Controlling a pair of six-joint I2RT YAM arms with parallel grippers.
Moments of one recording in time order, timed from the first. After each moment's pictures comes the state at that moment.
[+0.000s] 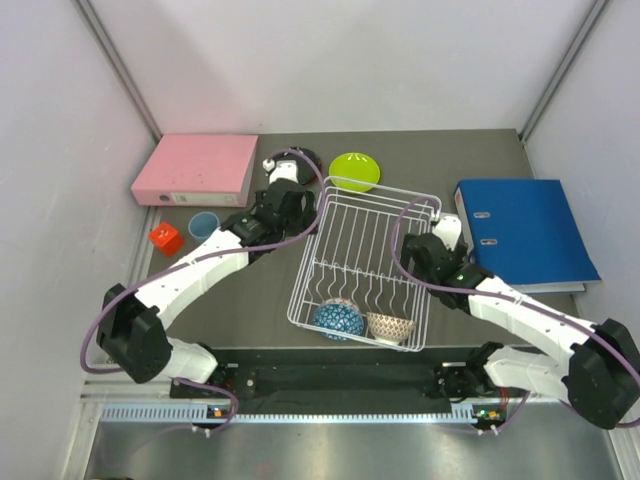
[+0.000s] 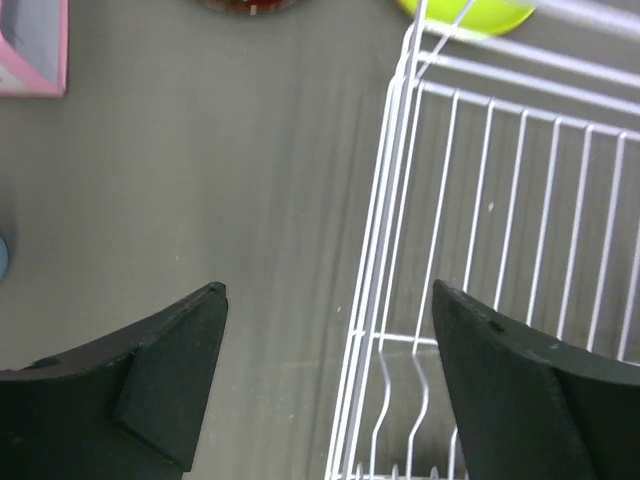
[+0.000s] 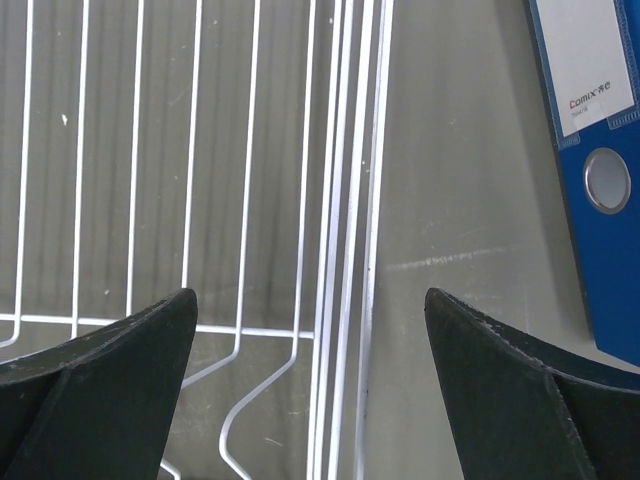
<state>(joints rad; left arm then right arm) -0.65 1.40 1.17 -0.43 -0.38 -0.48 0.66 1.09 0.61 -0.36 0.58 0.64</state>
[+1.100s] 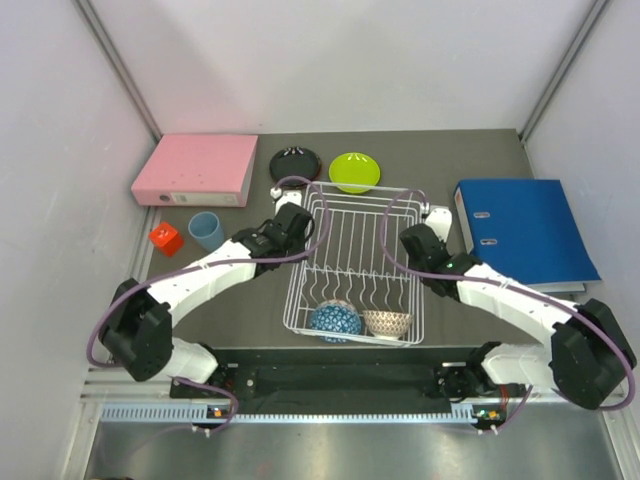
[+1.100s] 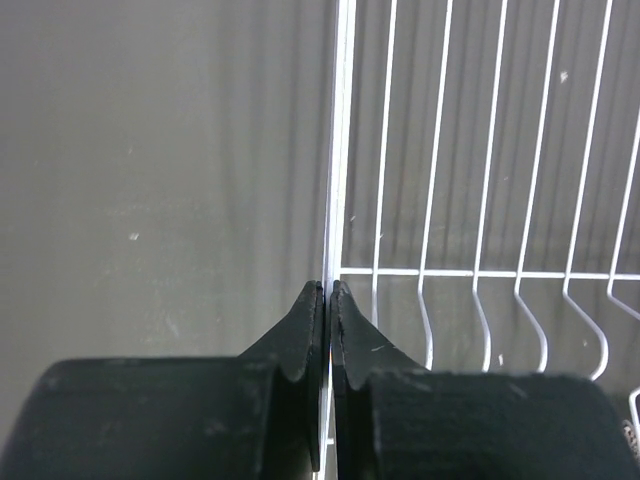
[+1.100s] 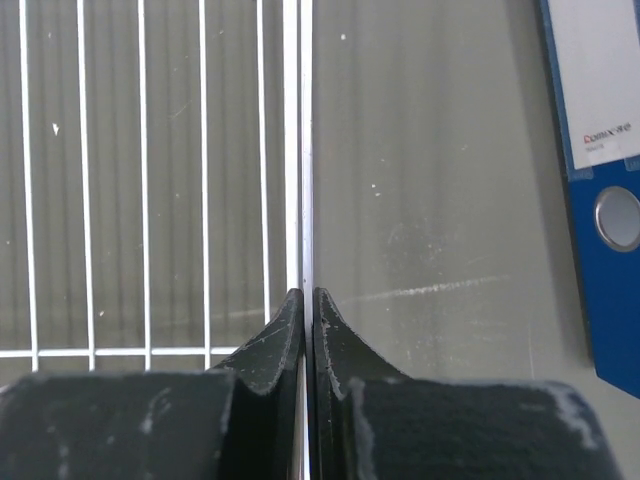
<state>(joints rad) -0.69 1.42 0.99 -0.44 -0.31 -0.56 0.65 1.20 0.68 -0.32 0.57 0.59</state>
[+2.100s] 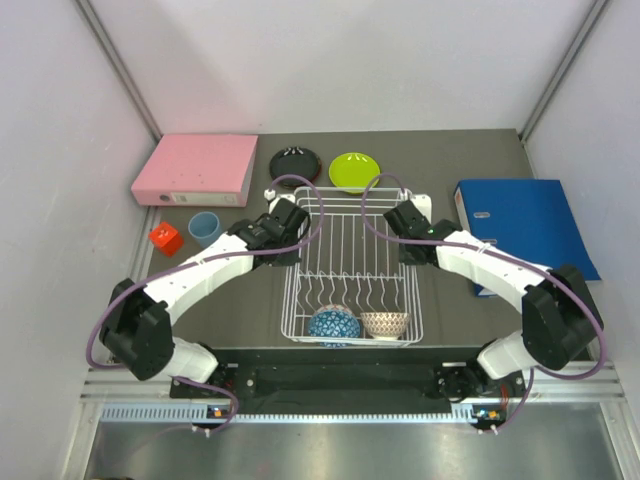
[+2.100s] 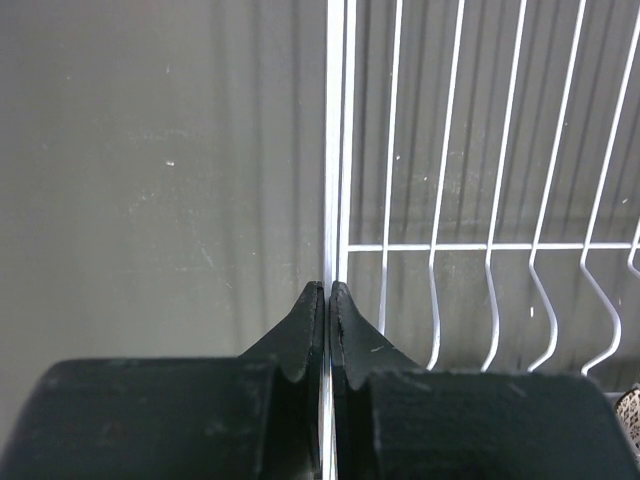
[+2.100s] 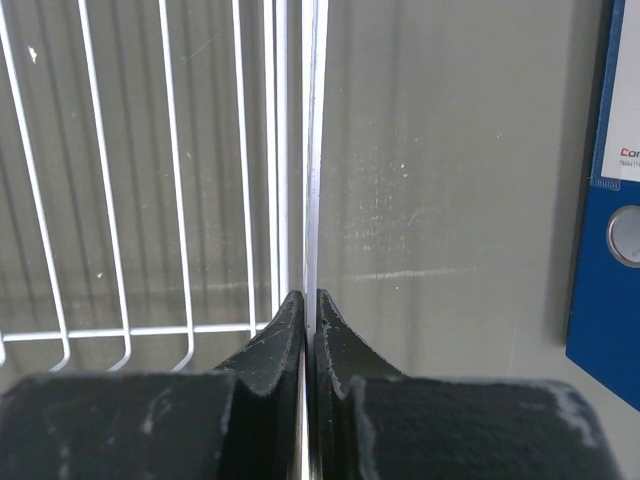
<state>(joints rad) -0.65 1.42 1.06 -0.67 -0.28 -0.60 0.62 1.45 0.97 -0.60 0.45 0.51</state>
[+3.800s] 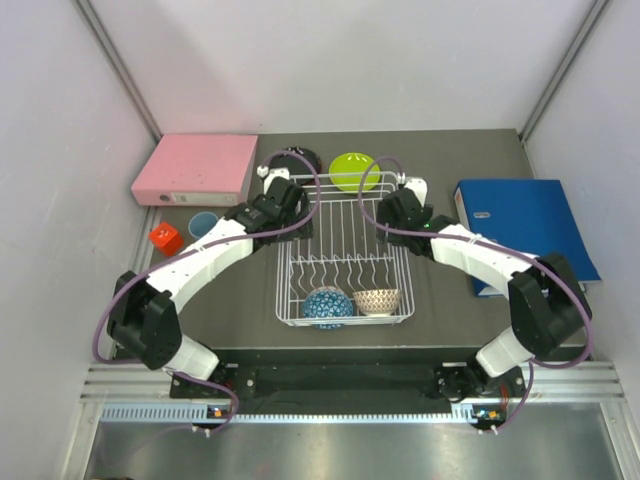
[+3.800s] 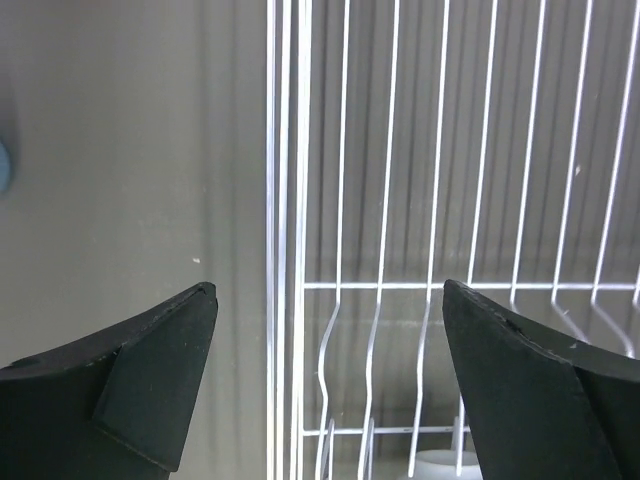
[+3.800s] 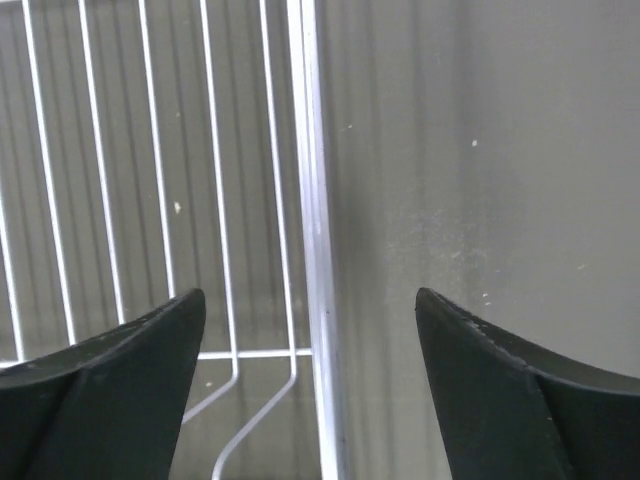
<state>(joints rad) -0.59 1.48 1.18 -0.60 -0.34 -0.57 0.58 1.53 1.00 -0.32 0.39 0.51</state>
